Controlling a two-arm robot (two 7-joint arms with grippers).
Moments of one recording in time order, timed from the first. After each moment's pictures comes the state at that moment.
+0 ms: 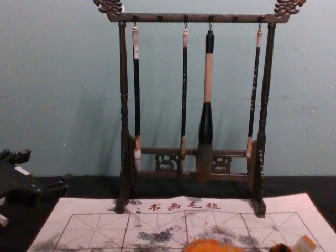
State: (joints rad) left arm -0.20 0.60 0.45 -1.41 -0.25 -0.12 0.03; right arm -0.08 0.42 -0.18 -1.62 0.01 0.08 0.03
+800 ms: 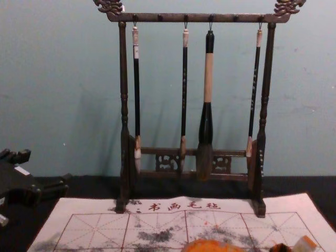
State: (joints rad) left arm -0.20 0.60 0.45 -1.41 -0.25 -0.12 0.03; right arm -0.08 0.43 -0.19 -1.62 0.01 0.08 0.03
